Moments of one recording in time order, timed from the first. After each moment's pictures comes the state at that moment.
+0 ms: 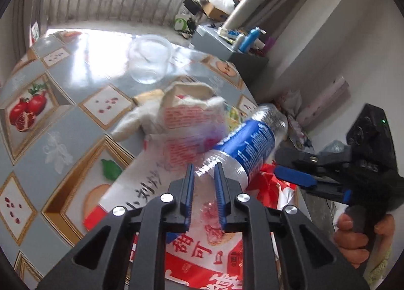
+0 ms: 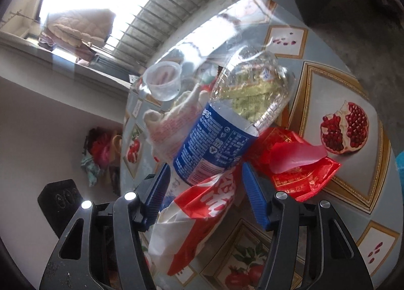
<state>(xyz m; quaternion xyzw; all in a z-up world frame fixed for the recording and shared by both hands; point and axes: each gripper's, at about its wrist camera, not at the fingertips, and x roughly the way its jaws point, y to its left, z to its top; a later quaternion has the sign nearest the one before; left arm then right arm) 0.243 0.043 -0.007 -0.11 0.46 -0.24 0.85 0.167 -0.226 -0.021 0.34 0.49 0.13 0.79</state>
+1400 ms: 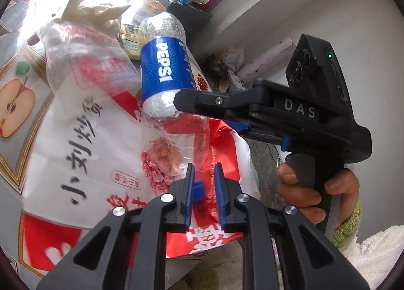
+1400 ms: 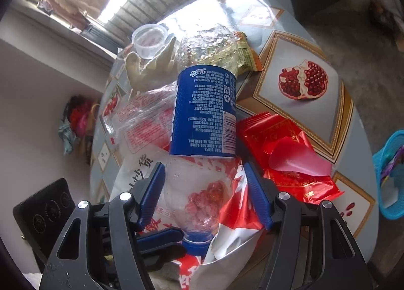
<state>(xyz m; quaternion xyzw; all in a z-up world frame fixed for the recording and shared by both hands) 0.154 -0.004 -0.025 -0.15 0.52 -0.40 0.74 0.120 -0.227 -0.024 0.25 0.53 0.12 0.80</state>
